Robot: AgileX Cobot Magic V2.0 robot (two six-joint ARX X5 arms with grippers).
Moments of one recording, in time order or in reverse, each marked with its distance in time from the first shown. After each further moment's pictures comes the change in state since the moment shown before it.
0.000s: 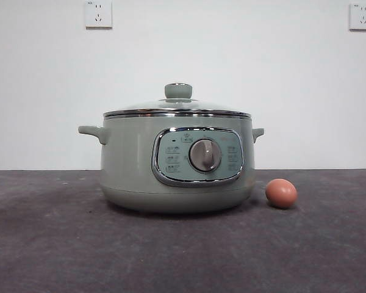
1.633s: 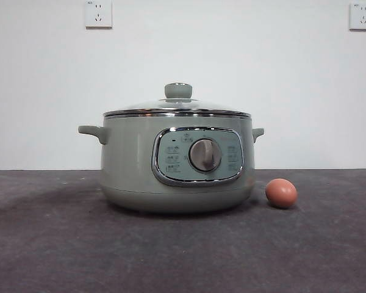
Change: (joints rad) left arm -0.198 0.394 0.319 -0.067 0.077 0.066; right arm 0.000 0.137 0.085 -0.153 -0.039 -0.104
